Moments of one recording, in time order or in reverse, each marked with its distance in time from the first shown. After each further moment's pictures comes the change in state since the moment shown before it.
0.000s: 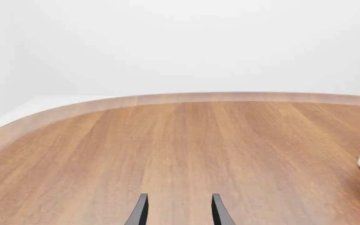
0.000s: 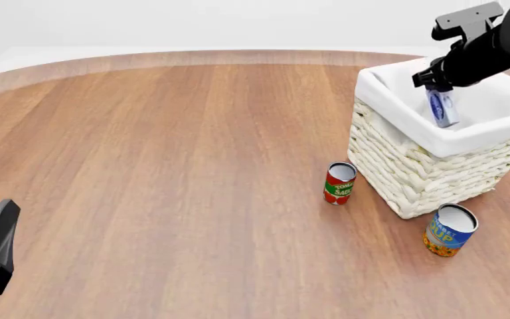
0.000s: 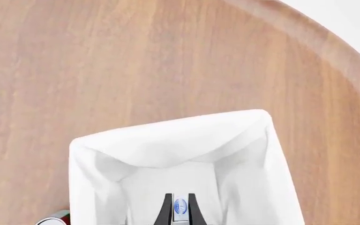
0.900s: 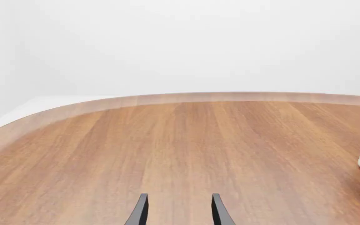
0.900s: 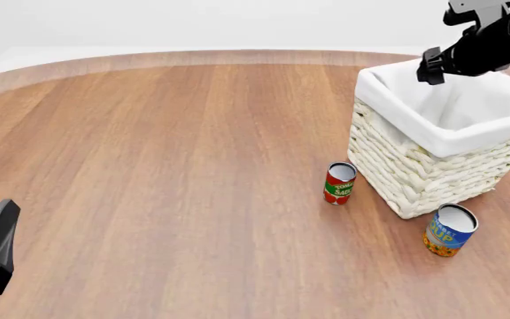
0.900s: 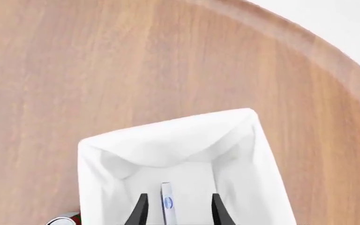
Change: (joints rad) left arm 0.000 0.000 0.000 0.000 0.000; right arm 0.000 -0.062 0.002 0.014 0.045
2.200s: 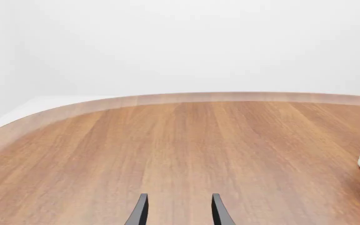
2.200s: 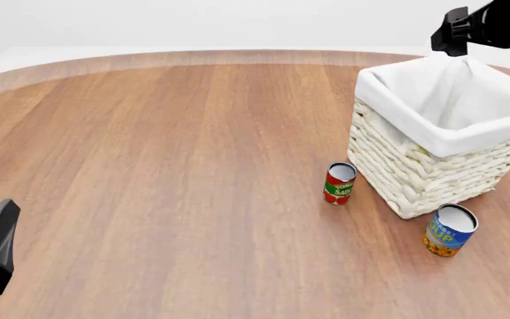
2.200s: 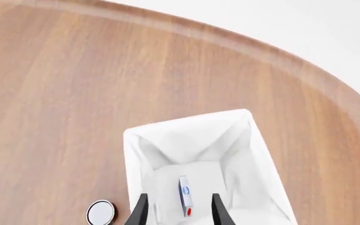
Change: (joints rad) left arm 0.000 0.000 0.000 0.000 0.000; right arm 0.066 -0.267 0.075 0.054 0.080
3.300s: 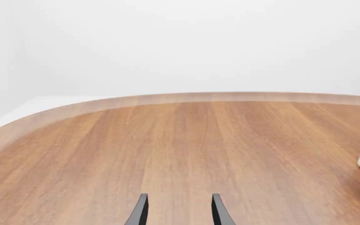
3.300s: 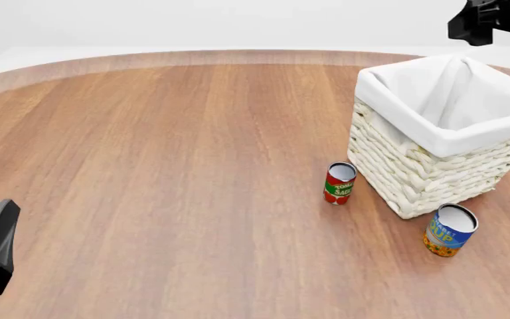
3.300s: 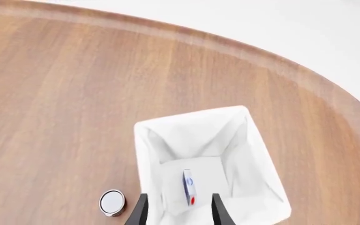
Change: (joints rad) left arm 0.000 0.000 0.000 0.000 0.000; right arm 0.018 -0.132 0.021 0.068 0.021
